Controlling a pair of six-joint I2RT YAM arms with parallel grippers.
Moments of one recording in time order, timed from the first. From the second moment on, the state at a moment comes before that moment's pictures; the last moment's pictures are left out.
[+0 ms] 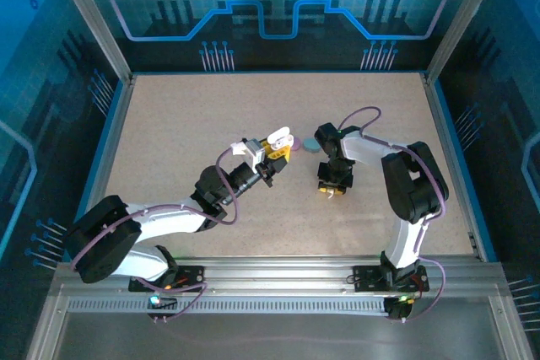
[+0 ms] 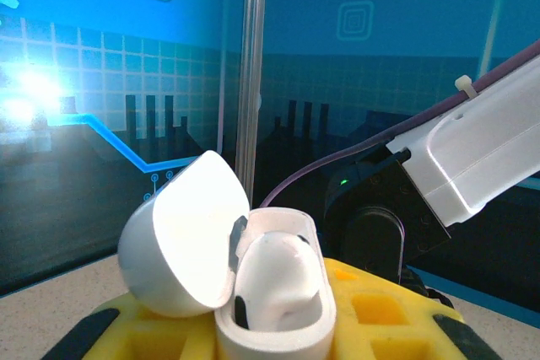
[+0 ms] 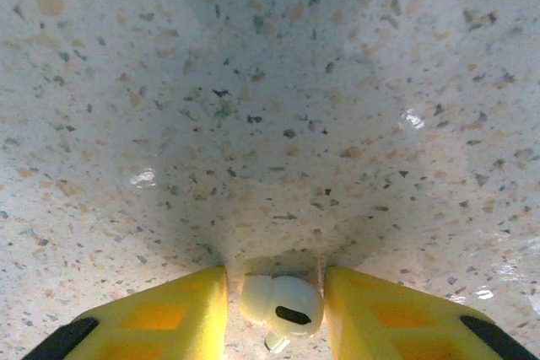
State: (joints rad) left arm -0.79 1.37 0.50 1.14 0.04 -0.09; right arm 0.42 1.84 1.15 -0.94 -0.07 0.69
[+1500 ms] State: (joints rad) left arm -0.79 1.37 0.50 1.14 0.04 -0.09; right arm 0.42 1.74 1.12 -0.89 -0.05 0.61
